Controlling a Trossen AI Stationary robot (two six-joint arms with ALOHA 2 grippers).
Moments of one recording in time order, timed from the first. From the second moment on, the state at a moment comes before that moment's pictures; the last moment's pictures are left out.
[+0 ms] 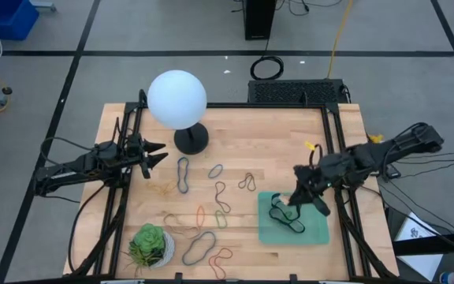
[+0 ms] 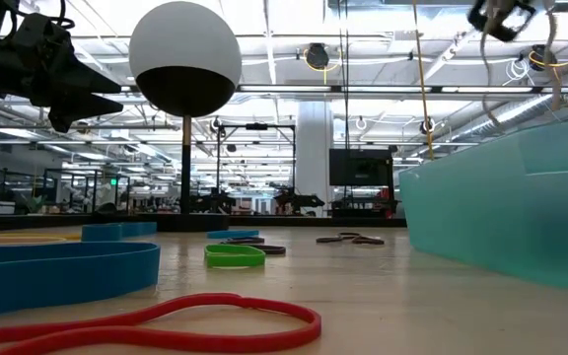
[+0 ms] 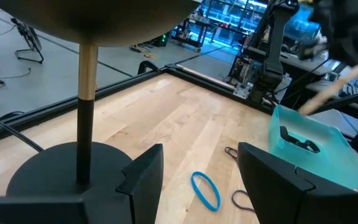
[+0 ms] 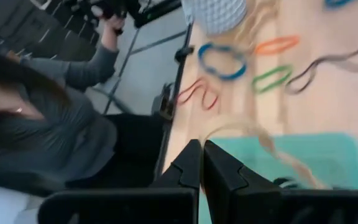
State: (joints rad) left arm 0.18 0.01 0.17 -0.28 -0.13 -0.31; right arm 0.35 0.89 0.80 -0.42 -0.24 0.57
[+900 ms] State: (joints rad) left arm 0.18 0.01 0.17 -0.28 -0.13 -0.32; right arm 0.60 1.17 0.58 -0.29 0.09 0.82
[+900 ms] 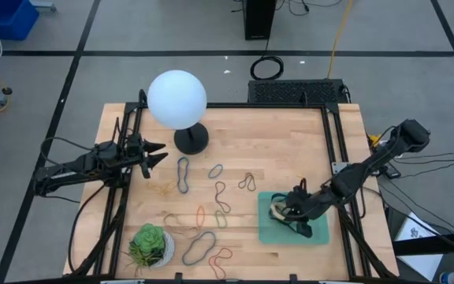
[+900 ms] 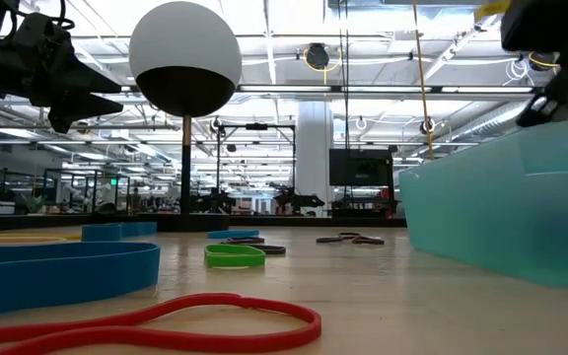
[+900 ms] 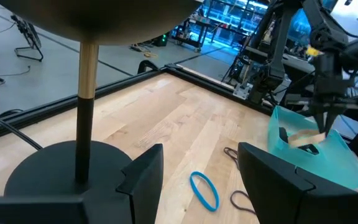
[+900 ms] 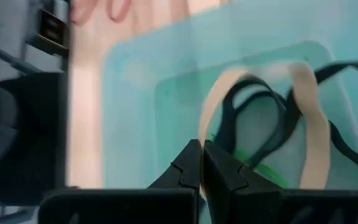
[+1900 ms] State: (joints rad) left arm 0.18 0.01 0.17 -0.29 -0.13 -0.32; right arm 0.60 1.39 0.59 -0.32 0.11 0.85
